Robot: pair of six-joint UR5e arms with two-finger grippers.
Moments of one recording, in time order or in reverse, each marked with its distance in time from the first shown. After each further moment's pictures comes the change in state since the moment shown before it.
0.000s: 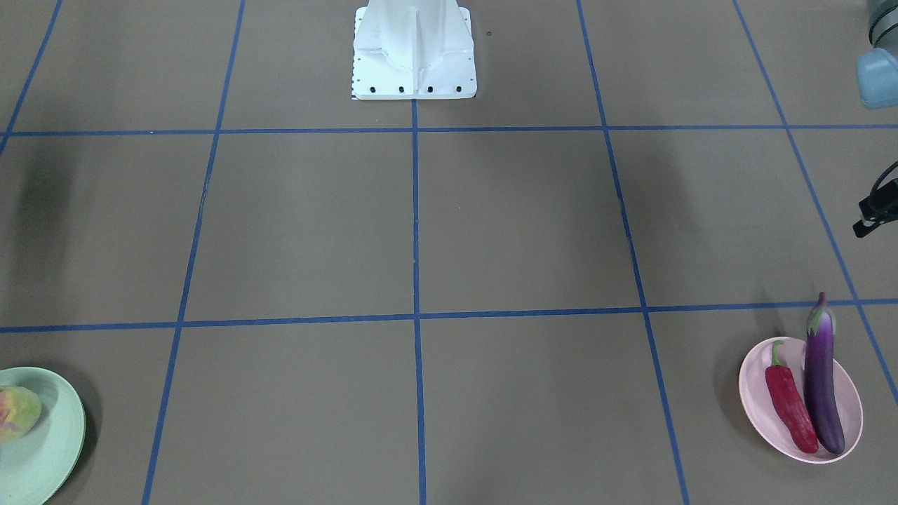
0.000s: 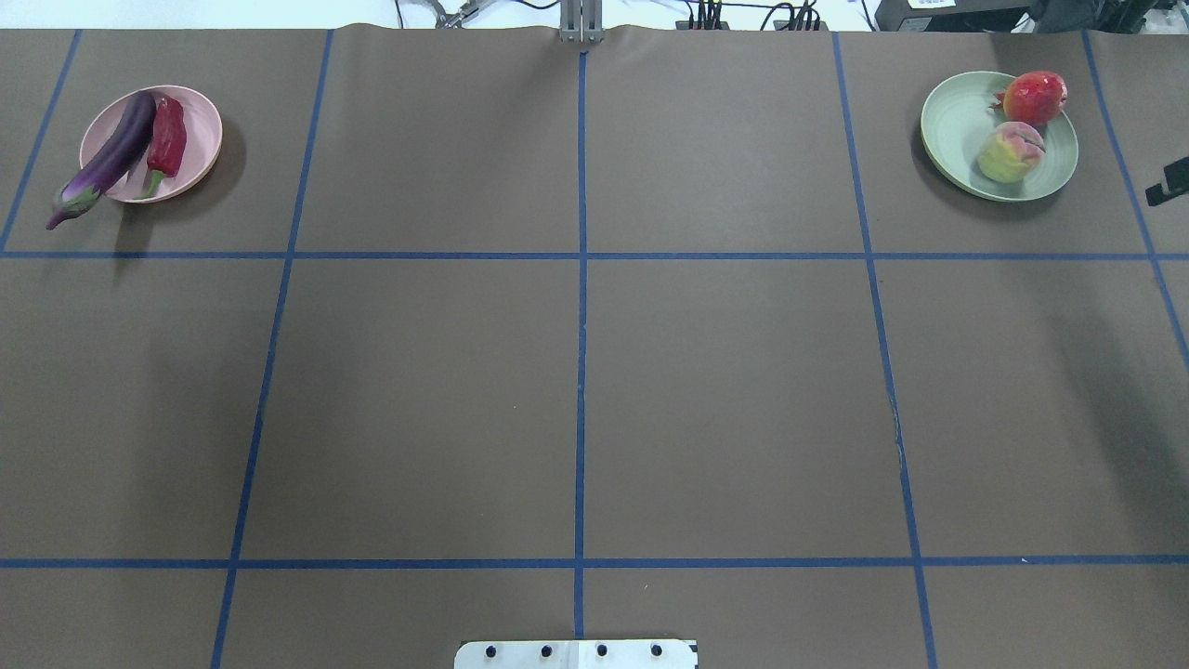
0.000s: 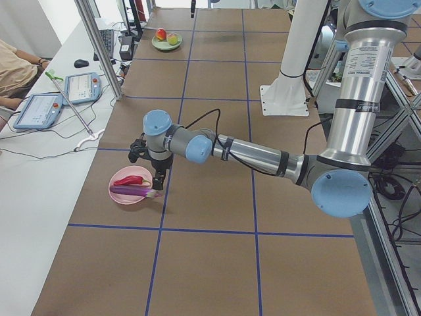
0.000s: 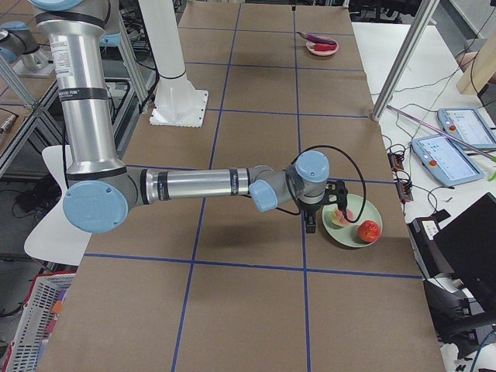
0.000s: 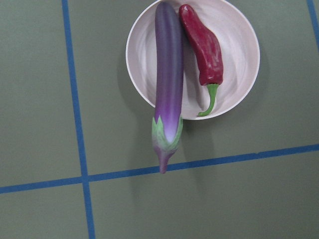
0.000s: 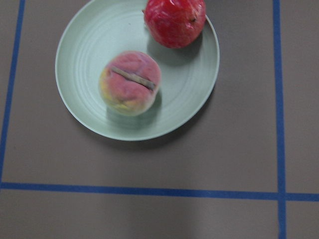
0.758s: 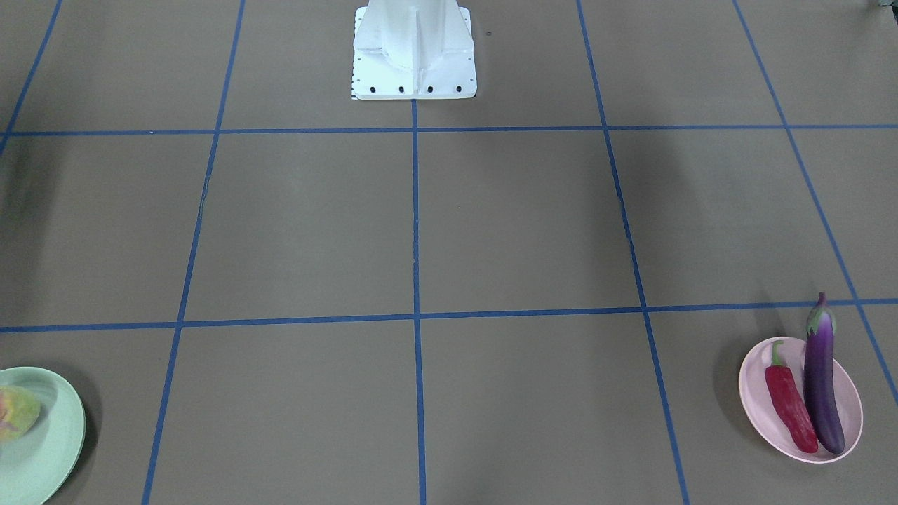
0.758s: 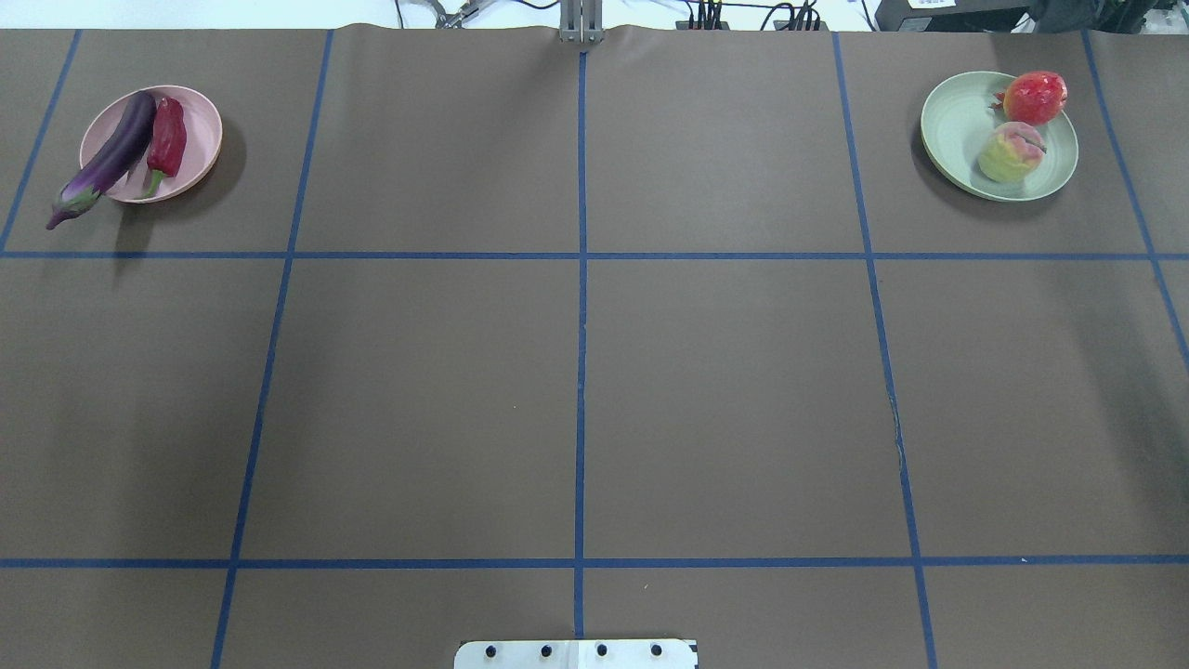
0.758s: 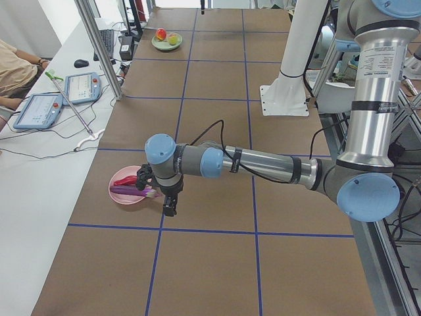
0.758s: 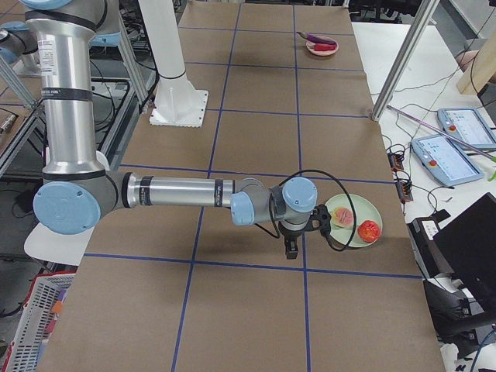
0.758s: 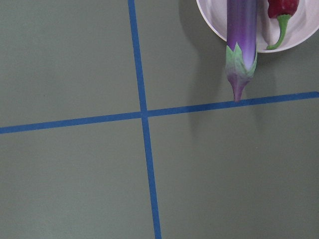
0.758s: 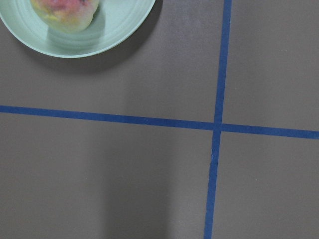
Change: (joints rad) left arm -0.095 0.081 0.001 0.145 -0.067 0.176; right arm 0.082 -0.025 0.017 -0.293 0.020 -0.342
